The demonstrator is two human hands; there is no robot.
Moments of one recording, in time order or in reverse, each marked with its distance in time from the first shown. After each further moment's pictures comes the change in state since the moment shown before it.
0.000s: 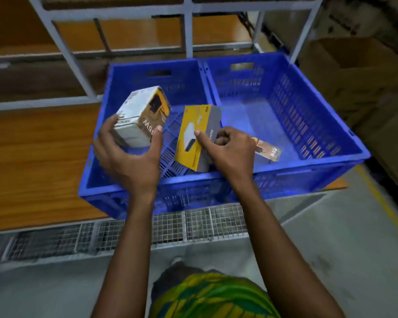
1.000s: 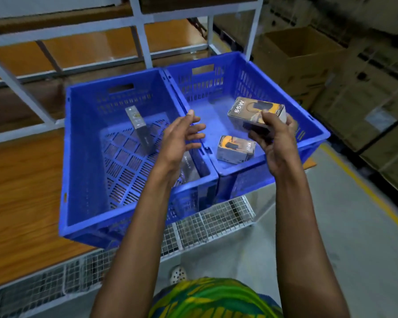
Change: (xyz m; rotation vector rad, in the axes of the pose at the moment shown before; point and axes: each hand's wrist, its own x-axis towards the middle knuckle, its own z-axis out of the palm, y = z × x) left_hand -0.002 0.067 0.081 -0.581 -1.144 -0.650; right_hand 0.032 0.038 -0.103 0.849 0.332 0.499
